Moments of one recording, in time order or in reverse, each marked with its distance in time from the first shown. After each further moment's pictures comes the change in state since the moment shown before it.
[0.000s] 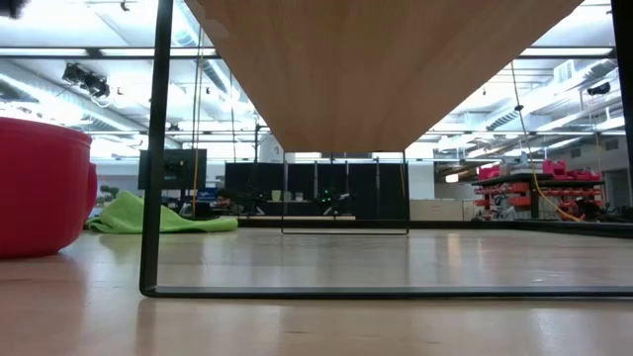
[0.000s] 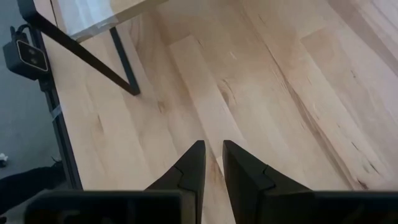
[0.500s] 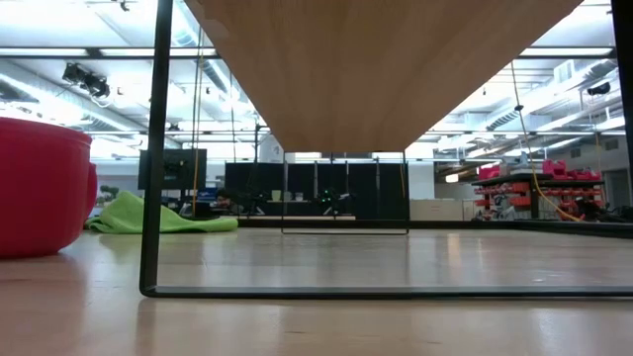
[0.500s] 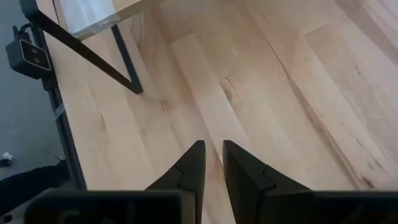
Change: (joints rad) left arm -0.010 0.012 -0.106 0.006 0.129 -0.053; right arm 0.000 0.000 0.000 0.007 -0.010 0.007
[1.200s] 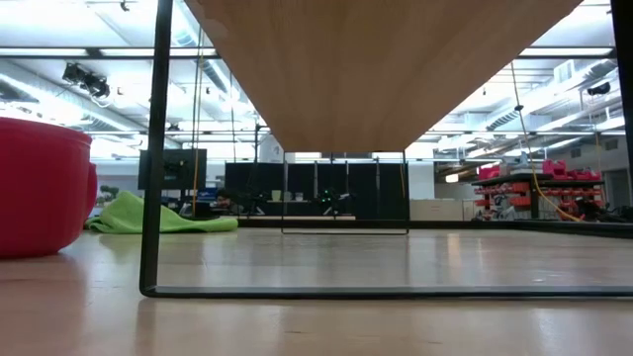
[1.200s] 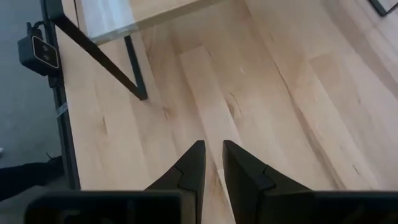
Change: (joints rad) left arm -0.001 0.047 -0.020 0.770 -0.319 0.912; right arm -0.004 0.000 0.000 0.032 0.045 -0.117
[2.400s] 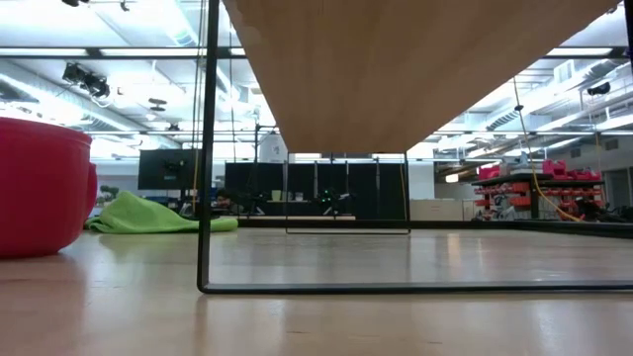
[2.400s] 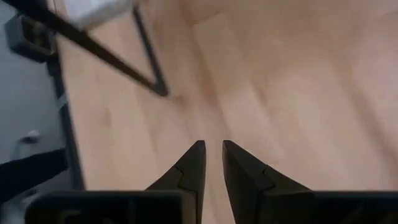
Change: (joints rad) left arm -0.104 -0.147 0.001 -0.535 -0.235 -0.346; right arm -0.153 -0.013 -0.212 0.346 -0.165 -0.126
